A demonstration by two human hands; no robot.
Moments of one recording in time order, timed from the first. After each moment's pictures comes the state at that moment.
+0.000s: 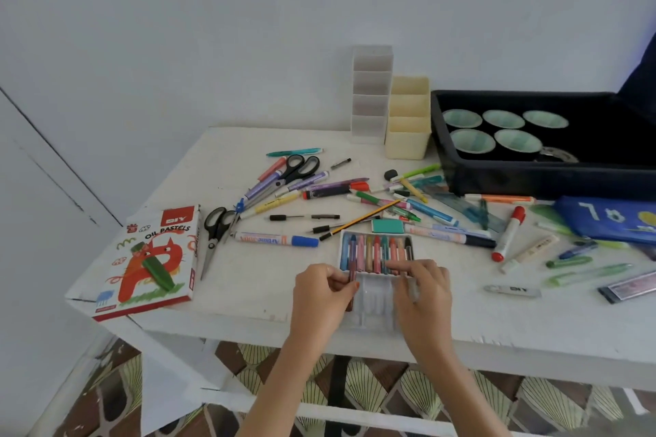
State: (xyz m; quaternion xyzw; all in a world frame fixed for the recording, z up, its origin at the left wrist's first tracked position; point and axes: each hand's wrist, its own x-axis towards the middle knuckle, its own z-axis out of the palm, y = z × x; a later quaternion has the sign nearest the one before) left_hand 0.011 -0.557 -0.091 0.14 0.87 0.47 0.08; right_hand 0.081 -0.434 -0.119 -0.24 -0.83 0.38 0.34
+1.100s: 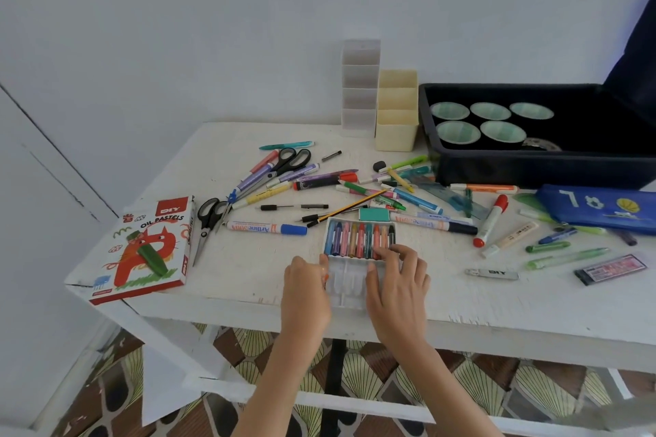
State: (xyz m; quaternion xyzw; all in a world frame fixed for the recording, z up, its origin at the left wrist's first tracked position) left_hand 0.032 -0.556 -0.094 0.12 0.93 0.34 0.05; right_hand 0.086 -0.439 -0.143 -0.25 -0.90 0.20 0.29
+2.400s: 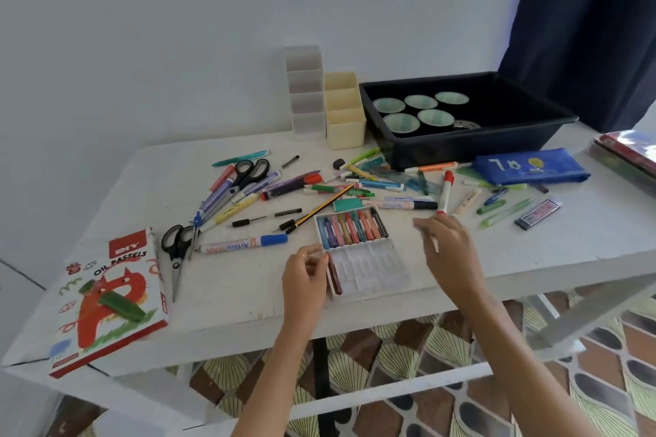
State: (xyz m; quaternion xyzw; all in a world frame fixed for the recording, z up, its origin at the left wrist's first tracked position) left_hand 0.003 -0.557 -0.120 0.18 0.81 0.55 0.10; right_hand 0.125 -0.379 -0.092 -0.27 -0.90 0.15 0.32
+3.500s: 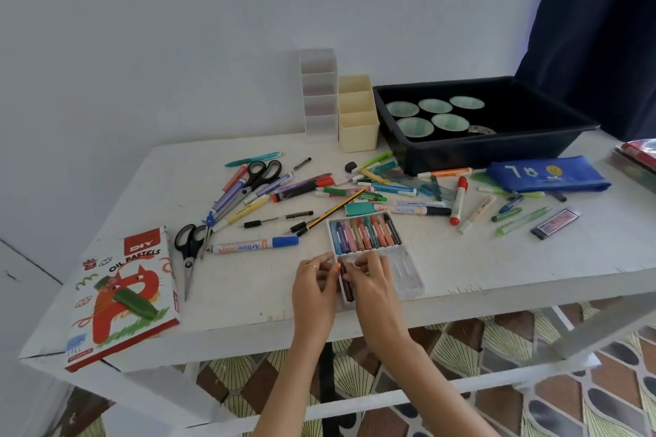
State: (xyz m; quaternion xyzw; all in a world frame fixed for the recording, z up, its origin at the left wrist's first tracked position) left_hand 0.007 -0.562 -0.135 0.22 0.79 0.57 0.05; right_hand 0.076 -0.488 -0.133 -0.20 -0.92 0.22 0.25
